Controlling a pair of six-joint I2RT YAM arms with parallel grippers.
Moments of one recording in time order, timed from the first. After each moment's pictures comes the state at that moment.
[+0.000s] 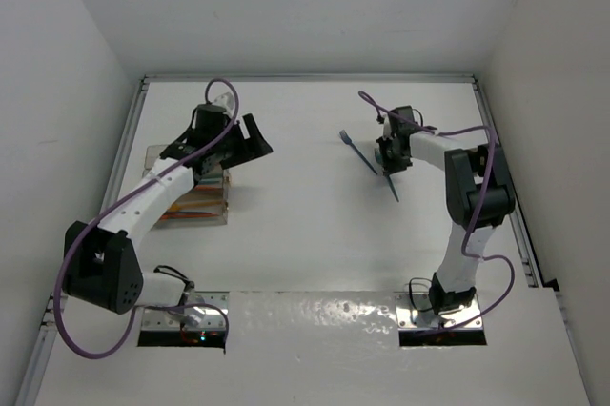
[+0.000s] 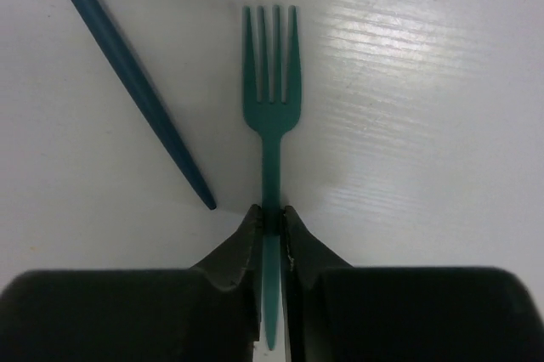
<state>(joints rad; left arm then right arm) -0.30 1.34 1.01 -0.36 0.17 -0.59 0.17 1.92 1.14 -0.36 0.00 0.01</state>
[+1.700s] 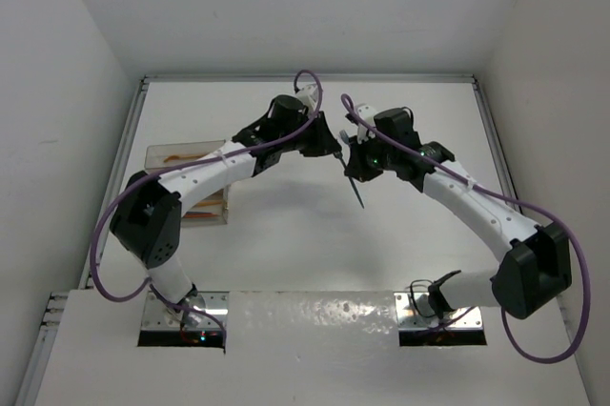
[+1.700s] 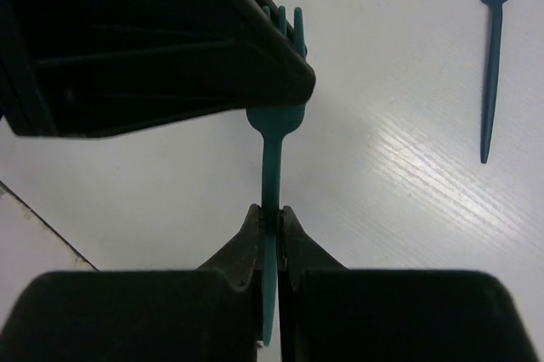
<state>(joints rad) -0.65 1.68 1.28 -0.08 0.27 -0.63 0.49 1.35 1.05 -0.47 -0.23 0.07</state>
